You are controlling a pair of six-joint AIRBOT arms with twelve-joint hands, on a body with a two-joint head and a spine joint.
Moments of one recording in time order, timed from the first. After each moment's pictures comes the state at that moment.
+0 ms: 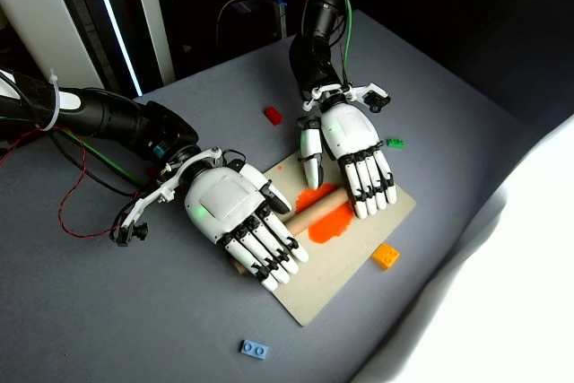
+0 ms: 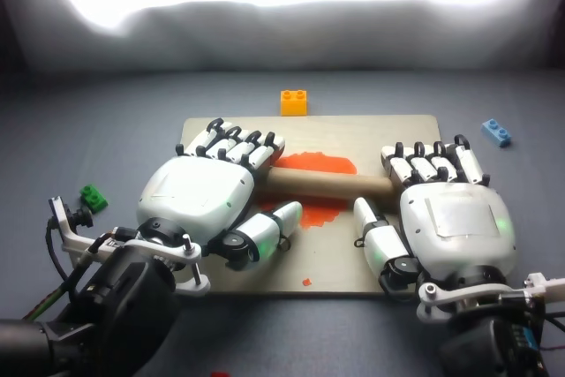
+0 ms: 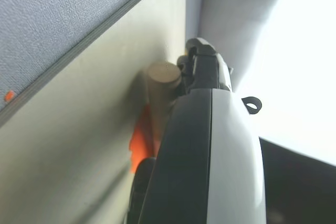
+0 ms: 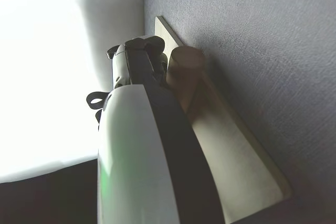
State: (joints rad) left arm 0.75 -1.38 1.20 -0.66 -0.97 1.48; right arm -0.78 -1.63 1.16 0.98 1.45 -1.68
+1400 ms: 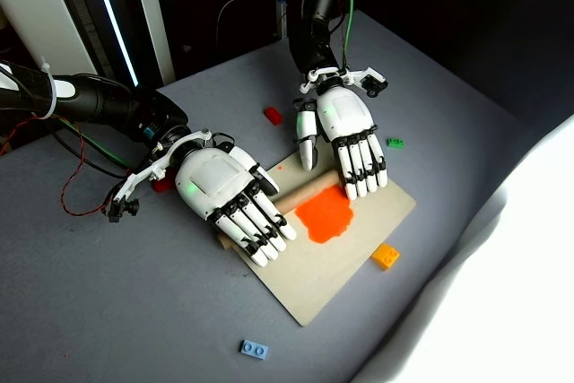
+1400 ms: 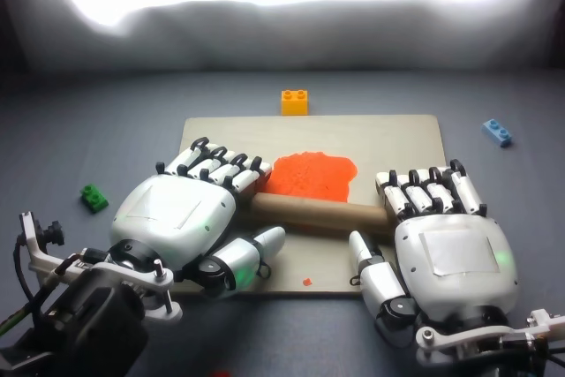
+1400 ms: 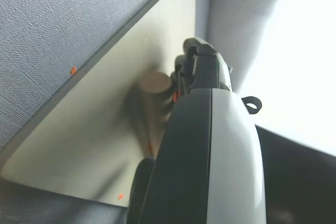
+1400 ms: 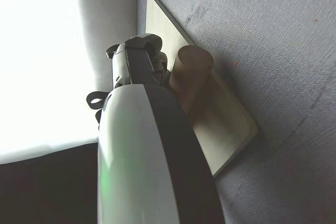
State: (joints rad) left arm 0.80 -1.29 1.07 -0.64 -0.98 1.49; right arm -0.82 -1.64 1.07 0.95 1.53 -1.77
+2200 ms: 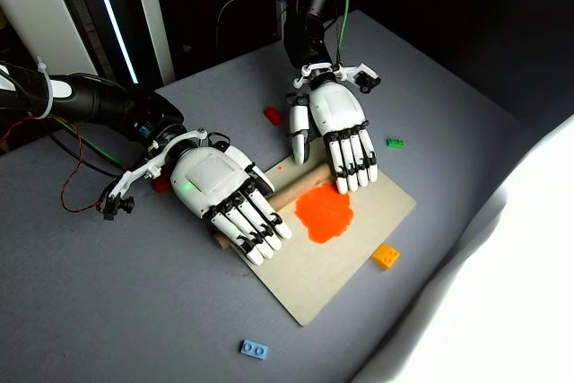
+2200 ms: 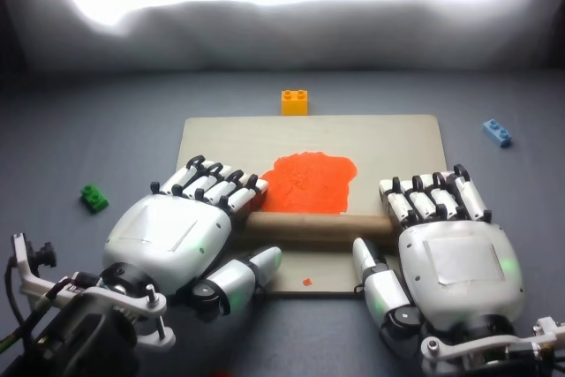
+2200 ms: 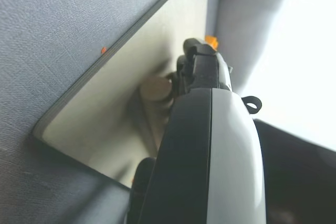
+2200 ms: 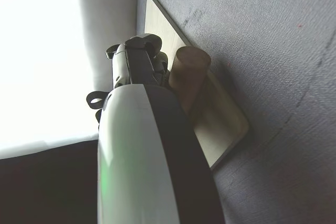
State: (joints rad) left arm 0.85 -1.27 1.02 -0.64 -1.02 1.49; right arm -0.84 -1.63 1.05 0.94 1.55 -1.78
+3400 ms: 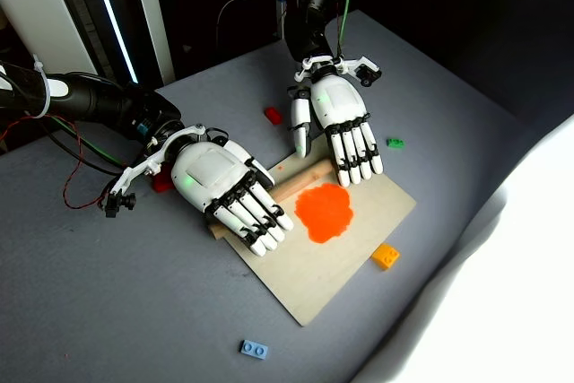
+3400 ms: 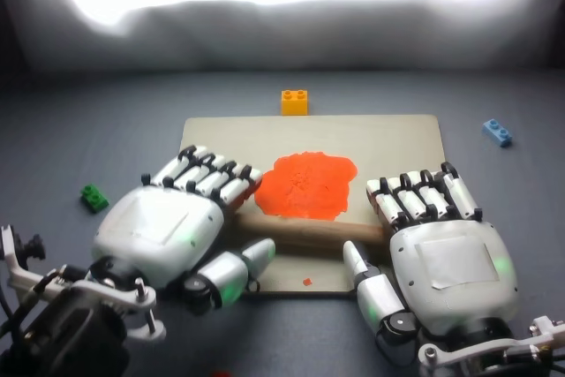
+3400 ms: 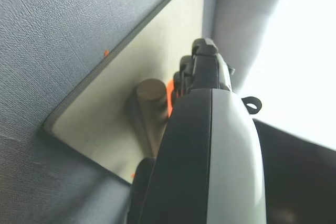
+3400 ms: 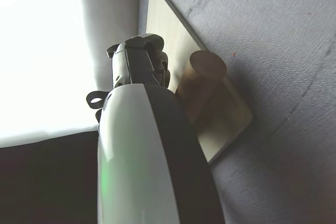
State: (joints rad) left arm 0.83 -1.24 1.00 -0.63 -1.03 1.49; right arm -0.84 -1.62 1.05 0.86 1.54 -1.78
